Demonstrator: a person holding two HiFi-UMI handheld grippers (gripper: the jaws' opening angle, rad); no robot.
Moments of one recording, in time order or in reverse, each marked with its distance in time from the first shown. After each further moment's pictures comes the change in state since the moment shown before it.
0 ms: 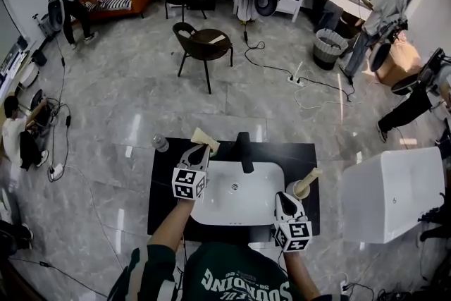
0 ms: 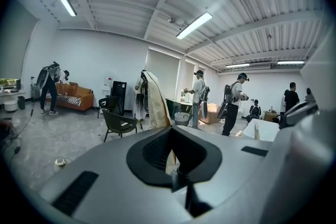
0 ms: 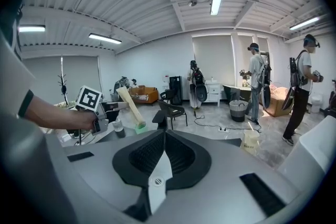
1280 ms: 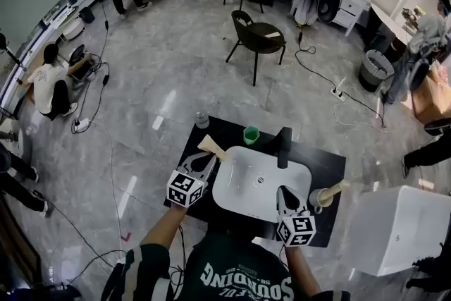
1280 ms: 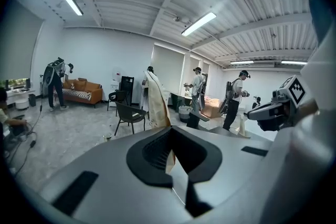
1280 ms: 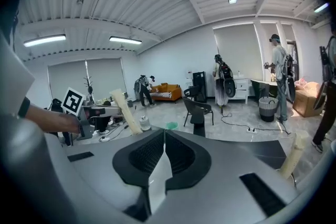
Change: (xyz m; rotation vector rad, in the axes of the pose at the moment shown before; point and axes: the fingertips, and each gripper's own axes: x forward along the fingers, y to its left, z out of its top) left arm -0.153 0.028 -0.024 -0.021 0.073 0.050; right arm 0.035 0.093 0.000 -0.051 0.031 0.268
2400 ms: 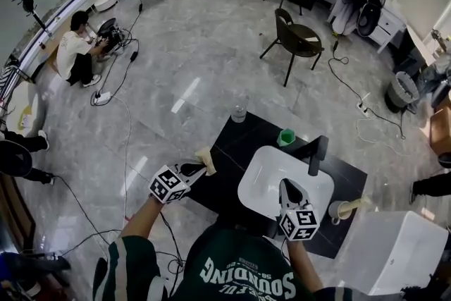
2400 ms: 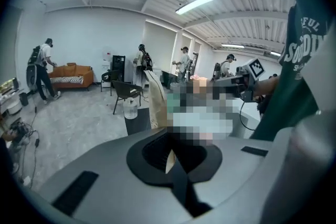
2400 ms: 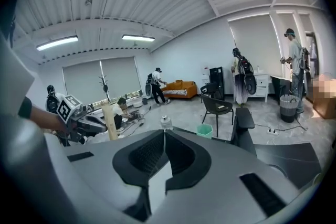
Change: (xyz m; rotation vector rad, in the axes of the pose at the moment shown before) left arm -0.135 0.071 -0.084 0.030 0.271 -0.132; right arm 0.072 0.098 0.009 -0.029 0.029 0.170
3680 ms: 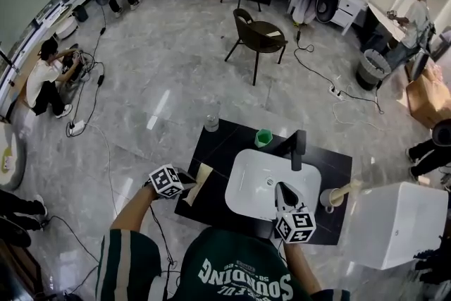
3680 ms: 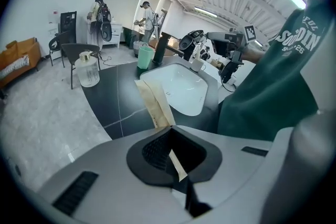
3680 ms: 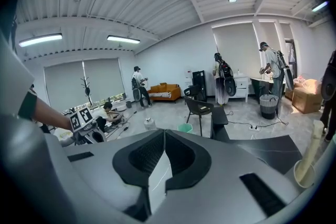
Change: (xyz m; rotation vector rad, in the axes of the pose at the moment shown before) left arm 0.072 0.004 -0.081 0.125 0.470 -0.454; right arm -0.023 -0.034 -0.005 0.057 -0.031 -0.187
